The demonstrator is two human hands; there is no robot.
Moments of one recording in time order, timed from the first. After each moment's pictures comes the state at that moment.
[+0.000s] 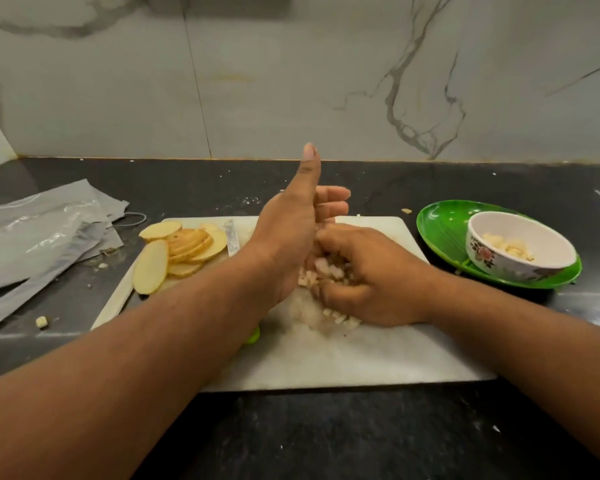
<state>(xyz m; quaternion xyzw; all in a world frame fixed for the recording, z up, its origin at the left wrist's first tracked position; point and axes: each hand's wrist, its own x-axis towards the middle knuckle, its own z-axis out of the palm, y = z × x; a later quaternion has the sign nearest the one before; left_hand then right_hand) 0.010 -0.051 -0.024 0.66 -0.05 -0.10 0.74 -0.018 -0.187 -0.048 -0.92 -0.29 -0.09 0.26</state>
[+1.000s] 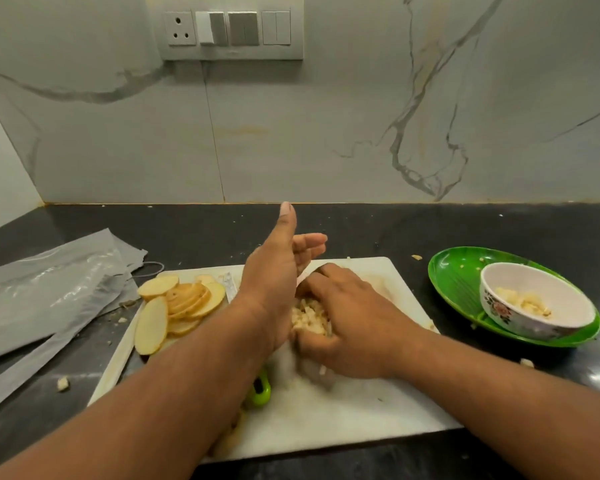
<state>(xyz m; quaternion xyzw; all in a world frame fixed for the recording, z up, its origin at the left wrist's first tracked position) 0.030 -0.030 -0.022 0.63 0.00 -0.05 0.77 -0.003 -0.158 -0.047 -0.96 -0.20 -0.07 0.18</state>
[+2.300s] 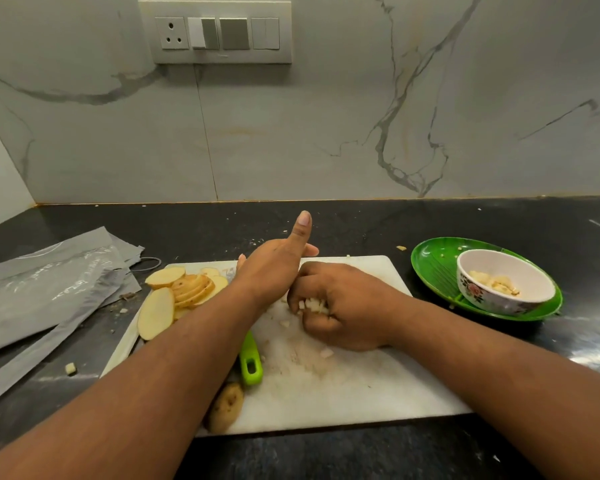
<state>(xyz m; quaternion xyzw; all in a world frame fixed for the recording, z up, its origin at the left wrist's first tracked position) 0.052 -0.021 -0.033 0.86 -0.10 -0.06 0.49 0.002 -0.168 -0.045 -0.92 -0.32 -0.06 0.20</state>
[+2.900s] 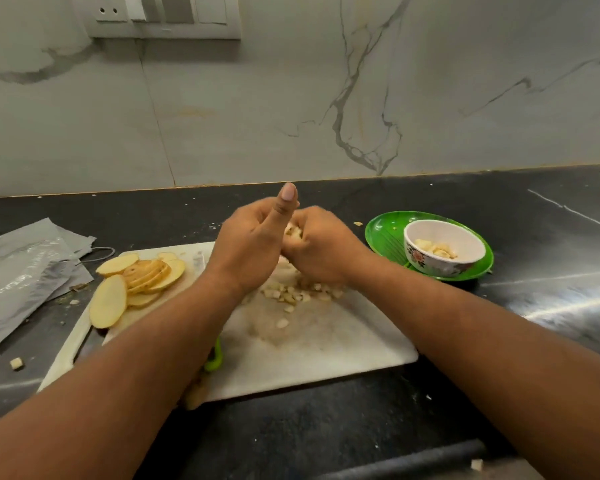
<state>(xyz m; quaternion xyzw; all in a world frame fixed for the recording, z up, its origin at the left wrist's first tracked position) 0.016 -0.046 -0.021 0.79 -0.21 0.06 0.57 -0.004 -0.177 -0.016 -0.91 -0.12 -0.11 0.38</state>
